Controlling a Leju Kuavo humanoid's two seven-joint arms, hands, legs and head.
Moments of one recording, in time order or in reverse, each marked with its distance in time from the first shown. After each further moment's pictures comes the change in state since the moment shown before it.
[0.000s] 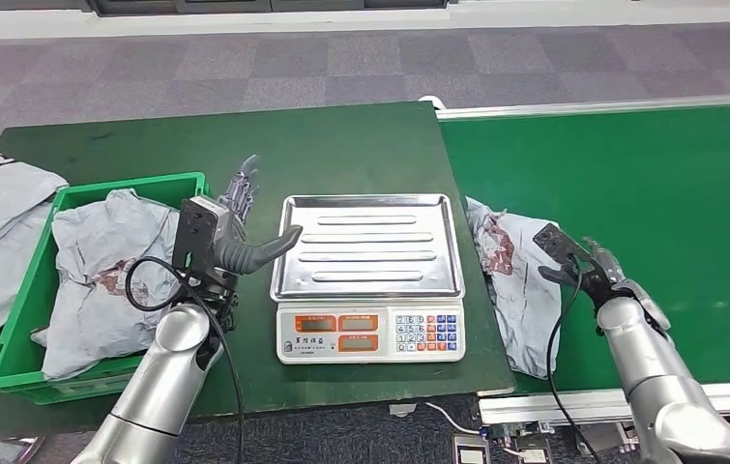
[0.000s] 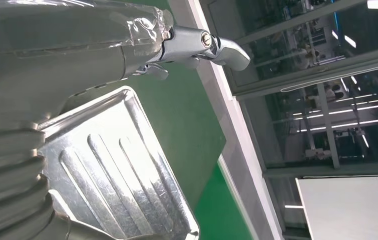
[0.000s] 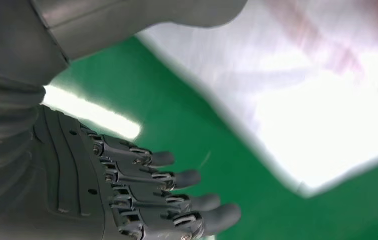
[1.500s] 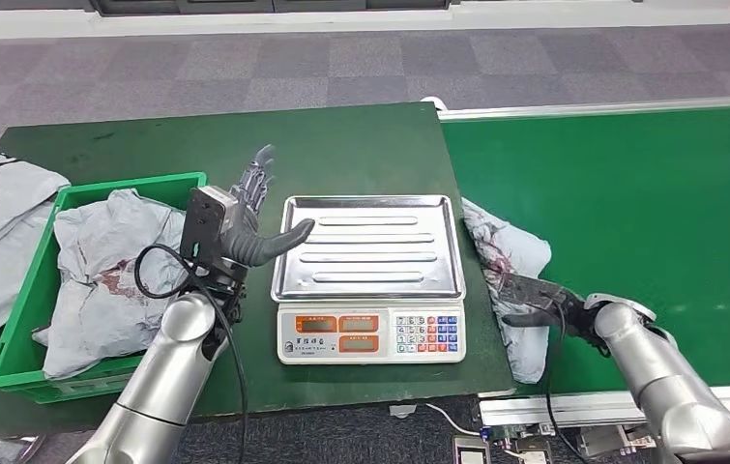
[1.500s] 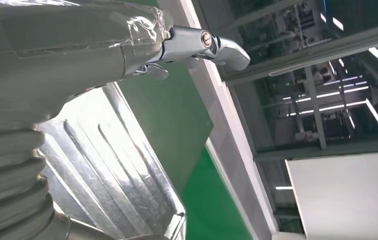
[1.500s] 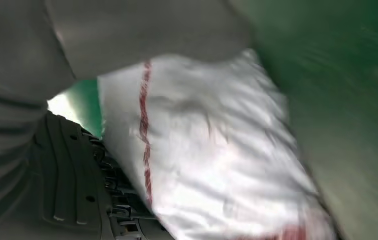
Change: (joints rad) left arm -0.046 -0.021 -0.014 0.021 0.021 -0.076 -0.001; right arm 0.021 -0.082 0.335 0.051 -0.101 0.516 -0.216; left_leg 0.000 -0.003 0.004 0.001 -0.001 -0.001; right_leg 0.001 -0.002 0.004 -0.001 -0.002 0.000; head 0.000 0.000
